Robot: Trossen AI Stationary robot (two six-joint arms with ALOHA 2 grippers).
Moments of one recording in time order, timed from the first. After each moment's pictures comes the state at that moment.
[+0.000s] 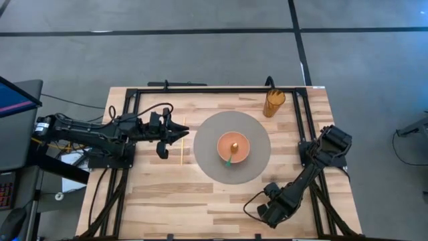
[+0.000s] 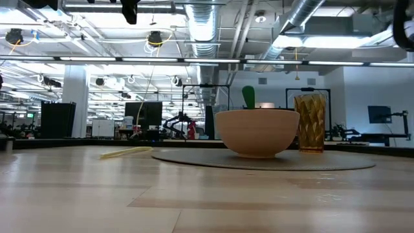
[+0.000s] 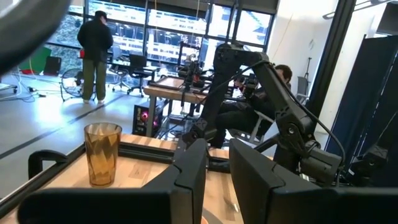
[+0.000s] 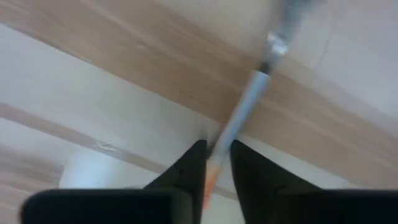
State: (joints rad) left arm -0.07 0.88 0.55 0.45 -0.08 -0.11; right arm 0.81 1.64 0.99 -0.80 0.00 1.92
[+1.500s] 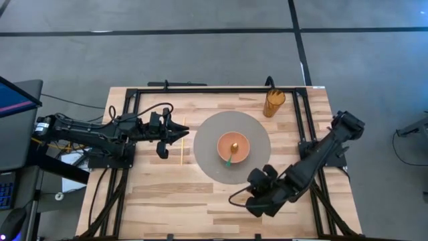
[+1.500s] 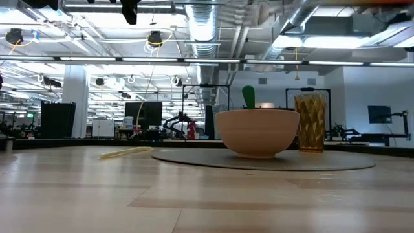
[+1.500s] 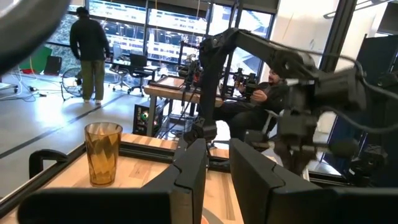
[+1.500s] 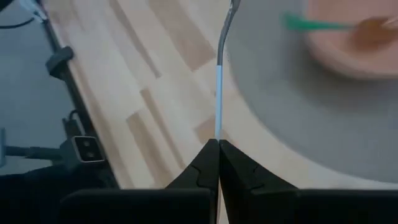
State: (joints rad) left arm -0.07 0.88 0.55 0.45 -0.08 -0.11; right arm 0.70 1.31 1.26 -0.87 0.48 1.22
